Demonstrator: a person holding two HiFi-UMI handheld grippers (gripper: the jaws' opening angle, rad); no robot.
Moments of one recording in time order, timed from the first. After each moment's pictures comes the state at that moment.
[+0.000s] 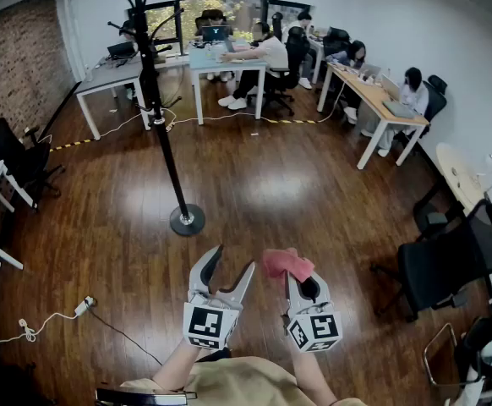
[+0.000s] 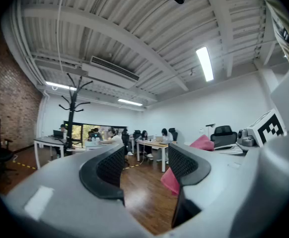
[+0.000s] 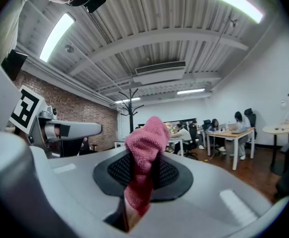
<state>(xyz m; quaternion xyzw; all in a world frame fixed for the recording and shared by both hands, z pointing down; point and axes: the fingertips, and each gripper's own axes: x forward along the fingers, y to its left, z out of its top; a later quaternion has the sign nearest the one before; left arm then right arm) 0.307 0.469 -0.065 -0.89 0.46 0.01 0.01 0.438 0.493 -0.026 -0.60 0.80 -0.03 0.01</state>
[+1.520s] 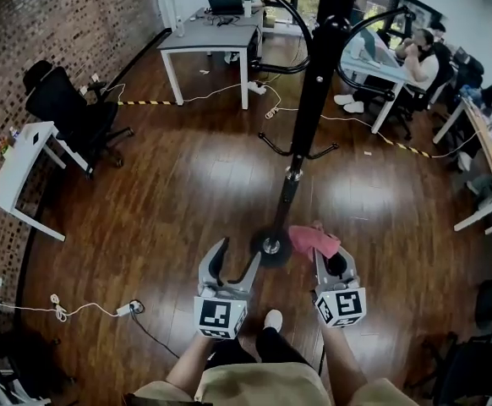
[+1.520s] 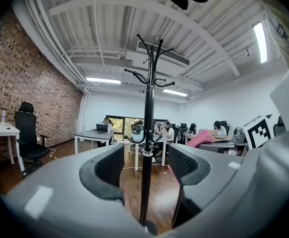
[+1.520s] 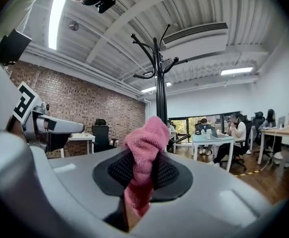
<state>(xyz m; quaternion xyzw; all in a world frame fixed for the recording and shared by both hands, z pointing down) -0.045 -0.034 0.032 -0.80 0.60 0.00 -0.04 0.130 -0.079 0.060 -0.47 0.88 -0.01 -0.03</state>
